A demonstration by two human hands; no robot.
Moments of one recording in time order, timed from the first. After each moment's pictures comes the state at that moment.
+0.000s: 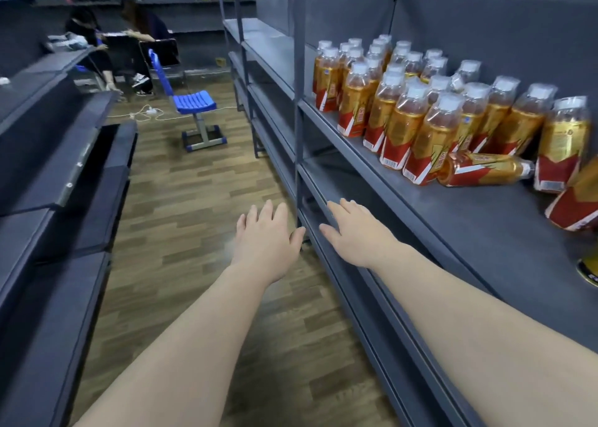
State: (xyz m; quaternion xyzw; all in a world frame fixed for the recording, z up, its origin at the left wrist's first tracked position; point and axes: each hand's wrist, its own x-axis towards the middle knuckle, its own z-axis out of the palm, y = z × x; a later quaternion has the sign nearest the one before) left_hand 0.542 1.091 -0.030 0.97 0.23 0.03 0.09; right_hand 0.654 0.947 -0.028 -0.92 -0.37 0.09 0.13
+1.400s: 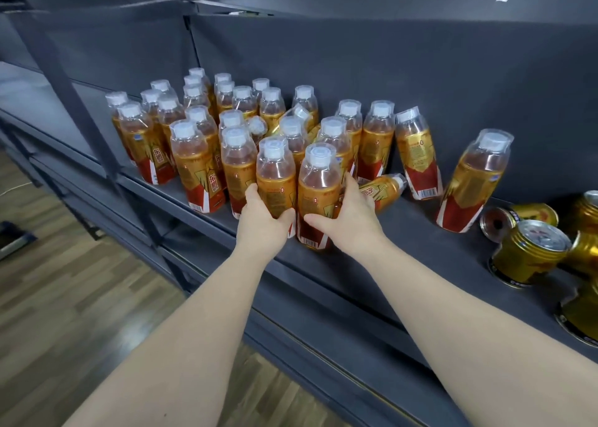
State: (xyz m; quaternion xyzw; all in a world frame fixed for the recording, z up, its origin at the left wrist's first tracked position) left_hand 0.861 1.049 -0.002 0.85 0.03 0.05 0.52; right_hand 0.850 0.887 -0.004 -0.90 0.06 -0.09 0.42
